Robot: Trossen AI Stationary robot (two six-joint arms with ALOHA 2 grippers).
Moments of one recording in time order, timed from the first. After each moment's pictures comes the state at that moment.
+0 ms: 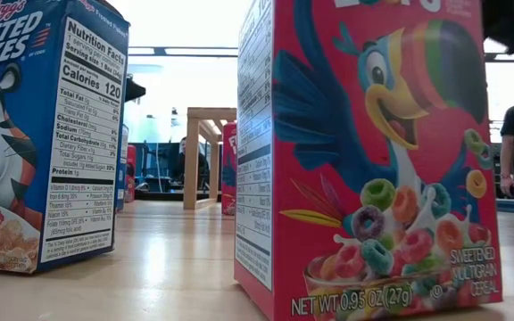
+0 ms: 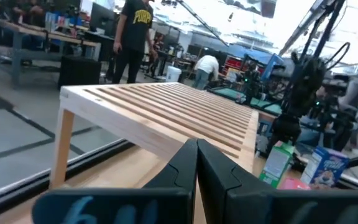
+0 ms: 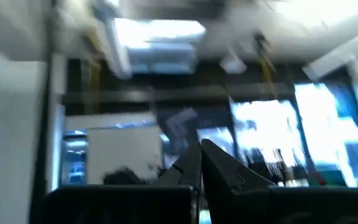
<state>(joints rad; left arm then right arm) 0.80 0.55 0.01 0.64 0.38 -0.28 -0.13 0.14 0.03 0.75 -0.01 0.01</state>
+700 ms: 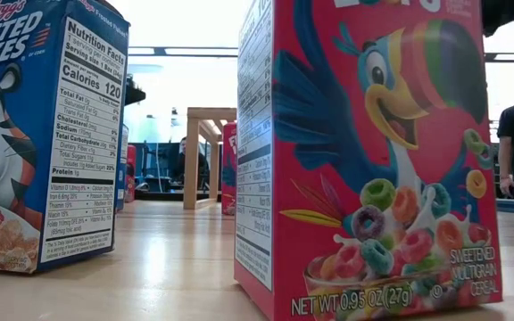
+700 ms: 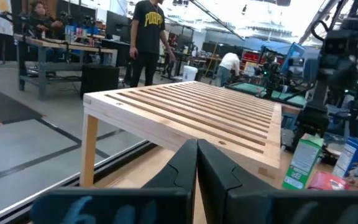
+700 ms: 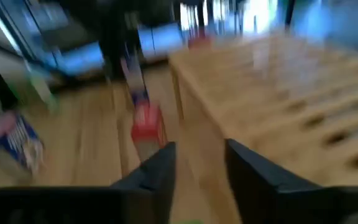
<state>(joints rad) 0.80 0.56 0.01 0.63 0.31 -0.20 -0.07 0.62 0.58 -0.31 0.16 0.20</state>
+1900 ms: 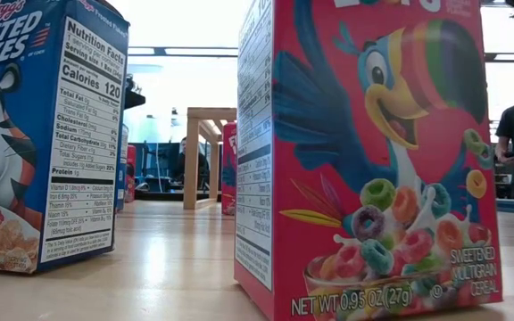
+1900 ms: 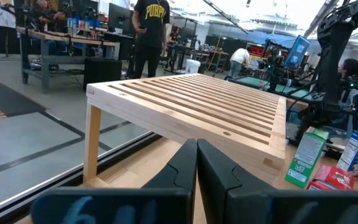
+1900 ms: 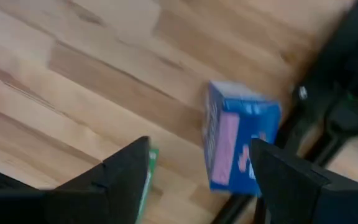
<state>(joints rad) 0.80 0.56 0.01 0.59 0.31 -0.19 0.72 1.24 1.13 -1.41 0.05 1.80</state>
